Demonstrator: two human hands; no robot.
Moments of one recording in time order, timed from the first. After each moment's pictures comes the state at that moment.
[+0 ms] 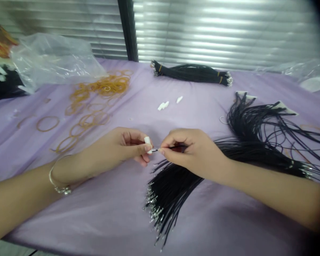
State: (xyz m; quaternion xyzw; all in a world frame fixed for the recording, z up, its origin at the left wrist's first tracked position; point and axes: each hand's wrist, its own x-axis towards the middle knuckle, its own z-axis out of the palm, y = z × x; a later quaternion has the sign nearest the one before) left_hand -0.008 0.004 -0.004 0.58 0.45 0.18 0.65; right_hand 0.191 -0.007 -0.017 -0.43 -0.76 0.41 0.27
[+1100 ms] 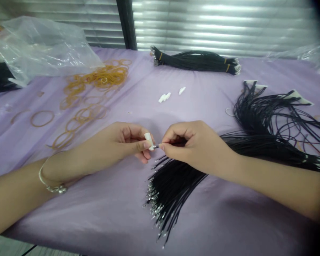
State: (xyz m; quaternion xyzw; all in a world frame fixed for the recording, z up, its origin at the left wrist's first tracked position) left_hand -0.005 0.003 0.000 0.61 0.45 0.16 0.64; right_hand 0.188 -0.007 -0.016 -0.46 -0.72 0.44 0.26
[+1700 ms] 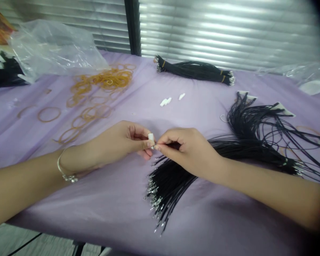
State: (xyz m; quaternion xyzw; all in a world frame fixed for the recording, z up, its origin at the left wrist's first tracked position) left_hand -0.005 0.003 -0.008 0.59 0.44 0.19 0.65; right_hand 0.184 -0.009 -0.016 -0.40 -0.83 0.31 0.23
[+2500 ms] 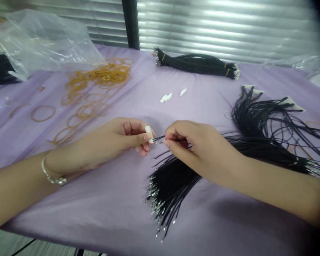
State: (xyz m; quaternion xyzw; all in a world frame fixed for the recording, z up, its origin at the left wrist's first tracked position) left_hand -0.012 0.007 -0.008 0.62 0.41 0.20 0.64; right_hand 0.191 -0.014 0.001 -0.45 -0.84 0.24 0.18
